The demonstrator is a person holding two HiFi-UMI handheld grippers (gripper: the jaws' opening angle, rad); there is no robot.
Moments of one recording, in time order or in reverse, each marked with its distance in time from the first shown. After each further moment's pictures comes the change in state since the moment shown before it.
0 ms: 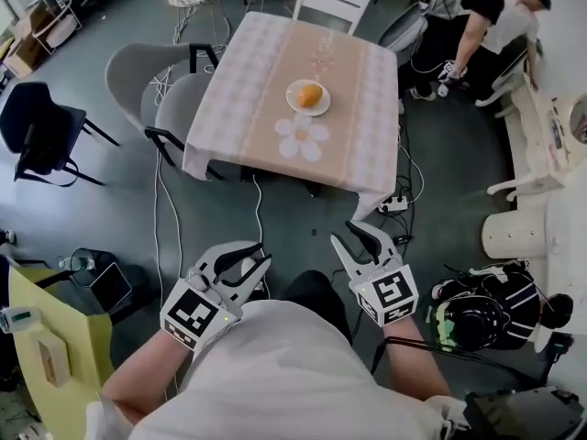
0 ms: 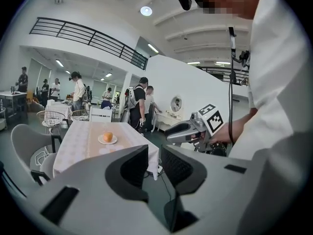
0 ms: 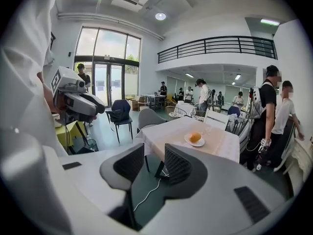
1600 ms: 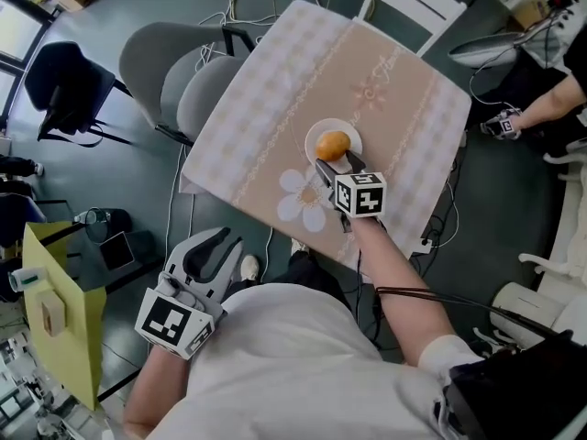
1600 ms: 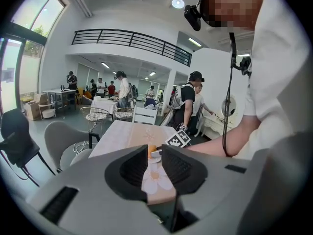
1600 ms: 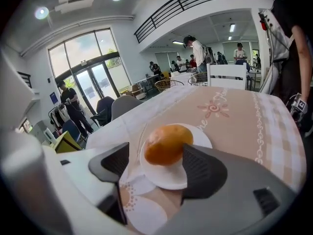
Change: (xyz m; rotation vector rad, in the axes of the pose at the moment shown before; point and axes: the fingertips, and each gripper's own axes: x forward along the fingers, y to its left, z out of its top) left arm 0.137 0.218 0.084 -0.265 0.041 0.537; right arm 0.394 -0.265 -0.037 0.322 0.233 0.183
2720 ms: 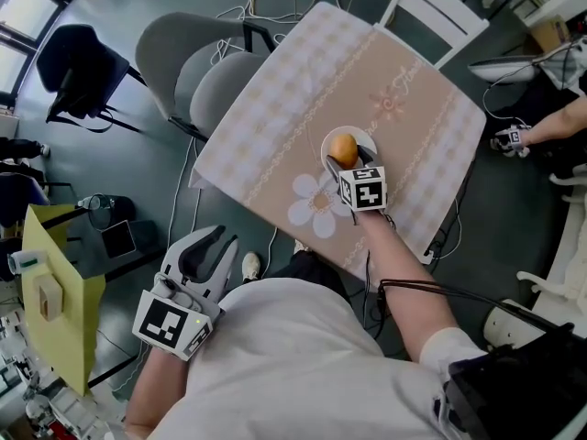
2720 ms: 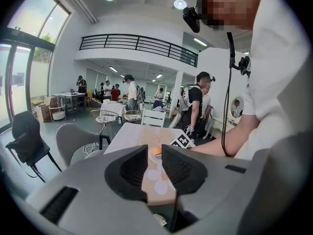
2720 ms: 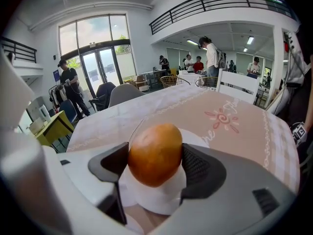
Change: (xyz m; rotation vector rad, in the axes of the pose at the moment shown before) left arm -0.016 0.027 0.006 -0.019 -0.022 0.103; right arm 0.042 -0.010 0.007 -0.194 0.062 -0.046
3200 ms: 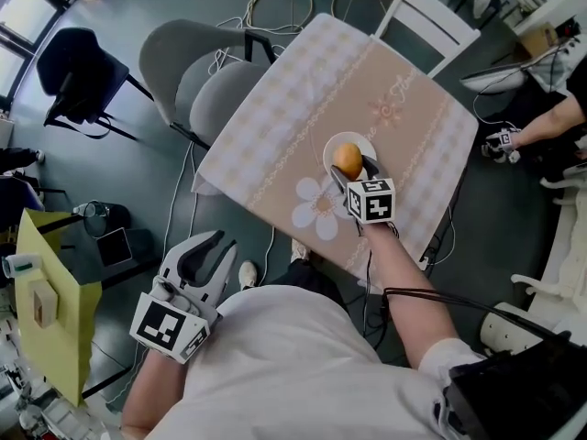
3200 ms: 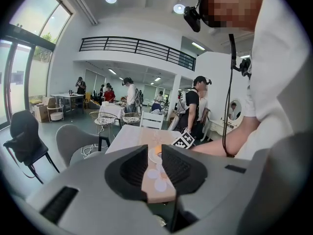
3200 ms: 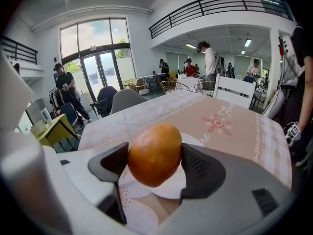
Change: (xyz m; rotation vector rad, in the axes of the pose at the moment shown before) left arm -0.029 0.009 -0.005 -0.004 -0.036 -0.034; right arm -0.037 0.014 0.008 0.006 -0.035 -0.007
